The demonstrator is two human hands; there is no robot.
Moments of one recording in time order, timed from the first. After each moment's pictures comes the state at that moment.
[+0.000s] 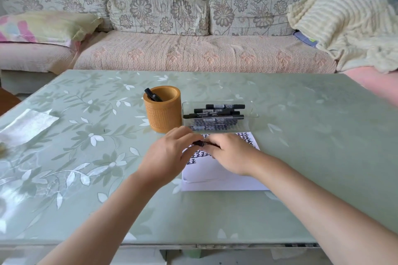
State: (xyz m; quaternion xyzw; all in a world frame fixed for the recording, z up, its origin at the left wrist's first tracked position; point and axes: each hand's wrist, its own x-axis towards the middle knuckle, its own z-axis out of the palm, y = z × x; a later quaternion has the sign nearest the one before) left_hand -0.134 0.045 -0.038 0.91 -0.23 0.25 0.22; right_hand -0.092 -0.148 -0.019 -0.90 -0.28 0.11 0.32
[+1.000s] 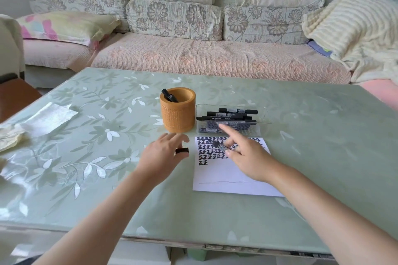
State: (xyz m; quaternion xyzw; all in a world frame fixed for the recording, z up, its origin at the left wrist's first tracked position) left_hand -0.135 0.089 -0.066 0.96 -0.08 0.18 0.19; right_hand -0.089 -0.160 -0.035 -0.89 -0.27 0.08 0.36
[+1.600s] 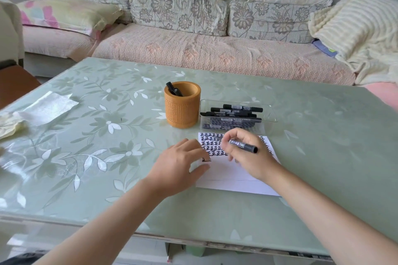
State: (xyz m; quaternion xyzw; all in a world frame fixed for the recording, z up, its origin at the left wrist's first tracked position) left_hand -0.155 0.063 -0.076 0.93 -0.20 0.20 0.24; right_hand -0.094 -0.149 -0.042 -0.77 -0.24 0.09 0.58
